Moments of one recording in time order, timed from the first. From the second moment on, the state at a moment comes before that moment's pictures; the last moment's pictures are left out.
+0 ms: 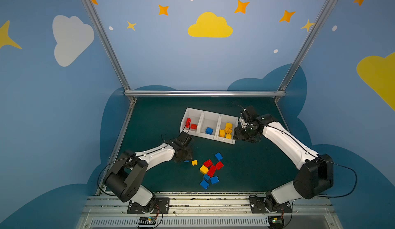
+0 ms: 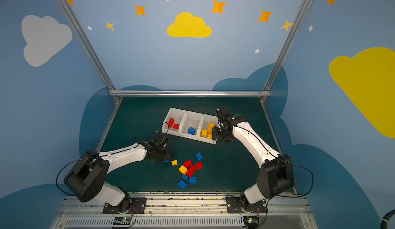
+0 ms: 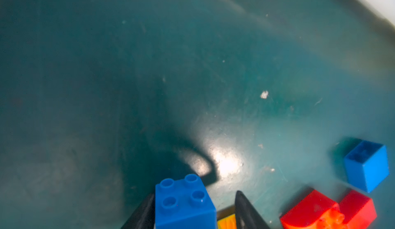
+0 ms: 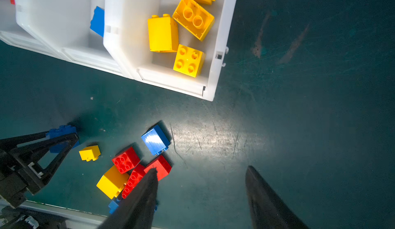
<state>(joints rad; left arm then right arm) -0.59 1.52 0.76 -0.43 0.05 -0.65 0.45 1.51 1.30 -1.04 -0.07 0.43</state>
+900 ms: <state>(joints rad) -0.60 1.68 1.18 -0.47 0.07 -0.49 0.44 1.42 1.25 -1.03 -0.07 0.45</state>
